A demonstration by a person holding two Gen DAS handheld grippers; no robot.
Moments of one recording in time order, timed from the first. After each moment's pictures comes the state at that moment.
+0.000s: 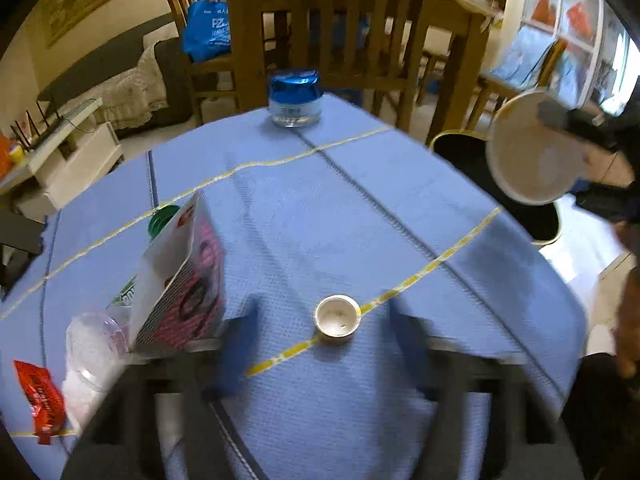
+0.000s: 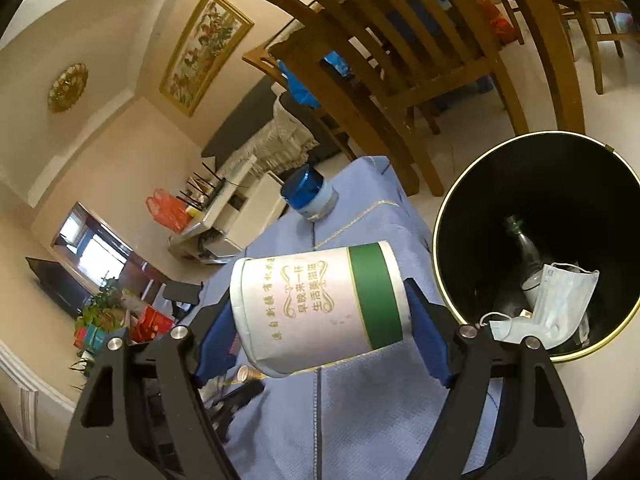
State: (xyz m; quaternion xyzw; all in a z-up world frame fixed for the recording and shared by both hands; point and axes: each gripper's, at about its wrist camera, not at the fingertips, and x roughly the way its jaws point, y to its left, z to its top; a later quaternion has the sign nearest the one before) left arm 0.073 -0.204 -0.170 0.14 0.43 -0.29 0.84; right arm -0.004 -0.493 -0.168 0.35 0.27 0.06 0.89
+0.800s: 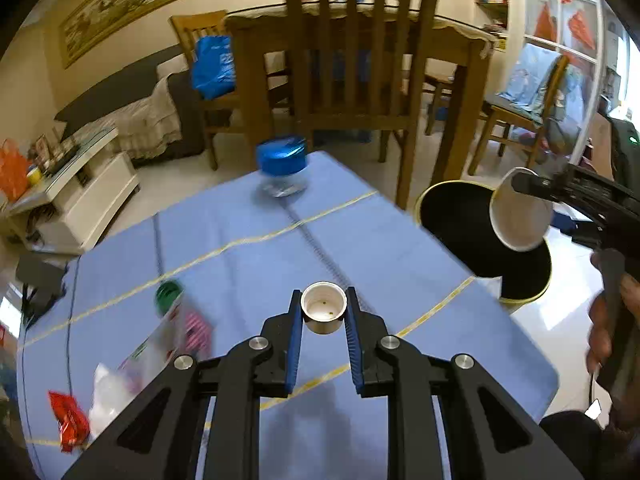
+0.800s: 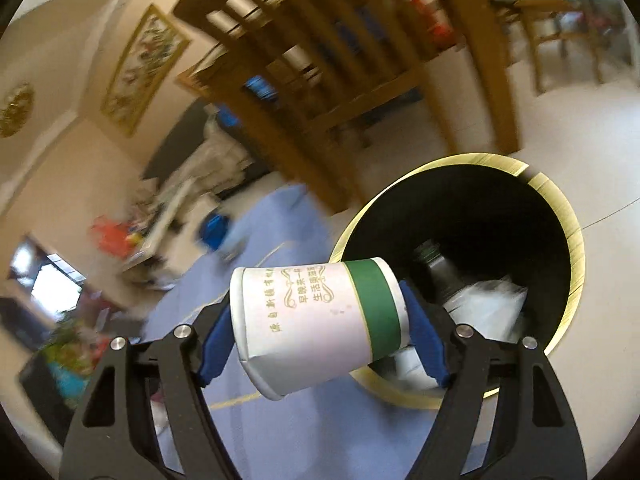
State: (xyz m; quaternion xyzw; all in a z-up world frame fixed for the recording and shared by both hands) left arm 0.062 -0.256 -0.112 0.13 0.37 -0.28 0.88; right arm -0.002 -0.559 -0.171 0.34 0.29 -0.10 0.89
